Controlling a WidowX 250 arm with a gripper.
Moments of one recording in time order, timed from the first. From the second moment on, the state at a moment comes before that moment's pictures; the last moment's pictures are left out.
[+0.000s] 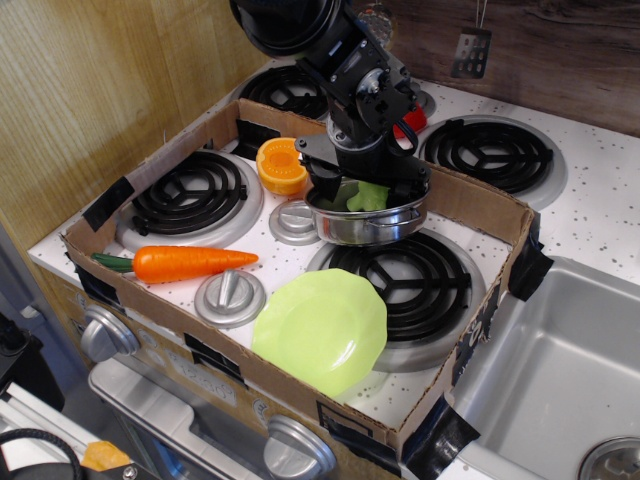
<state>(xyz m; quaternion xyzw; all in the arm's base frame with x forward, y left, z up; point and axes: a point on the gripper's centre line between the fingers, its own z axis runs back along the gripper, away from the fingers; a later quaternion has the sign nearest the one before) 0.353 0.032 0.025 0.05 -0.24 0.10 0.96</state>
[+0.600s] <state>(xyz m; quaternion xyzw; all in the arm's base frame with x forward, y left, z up) 0.338 0.030 0.045 0.06 -0.21 0.12 0.97</state>
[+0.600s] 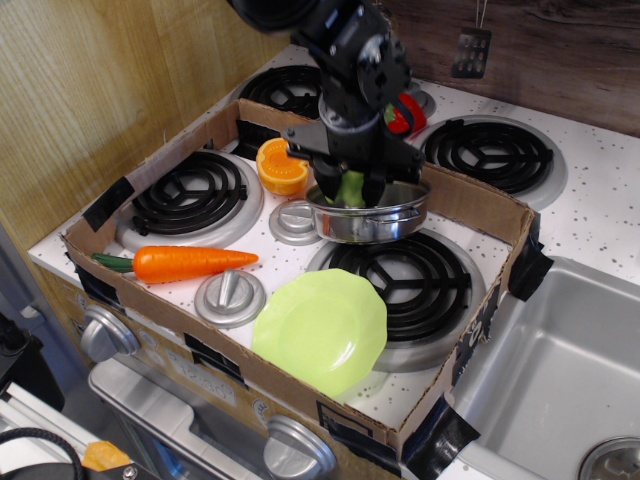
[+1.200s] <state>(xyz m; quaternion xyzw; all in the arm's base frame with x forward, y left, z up) 0.334 0.088 0.086 0.11 -0.17 0.01 0.98</state>
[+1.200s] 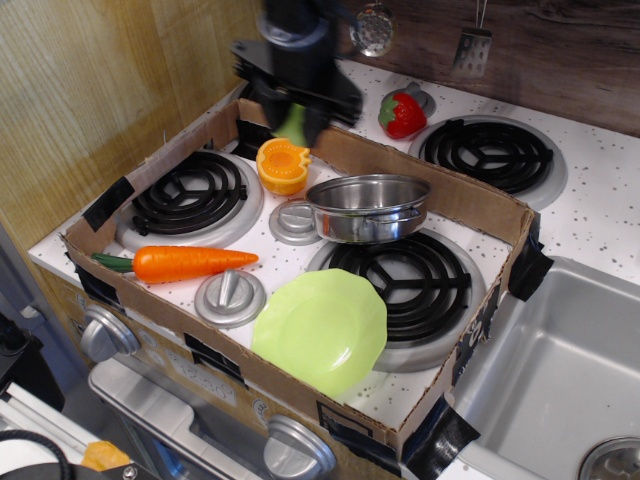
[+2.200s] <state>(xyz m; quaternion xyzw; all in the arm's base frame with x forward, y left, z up) 0.298 0.169 0.055 0.11 -0.23 -0.03 0.97</state>
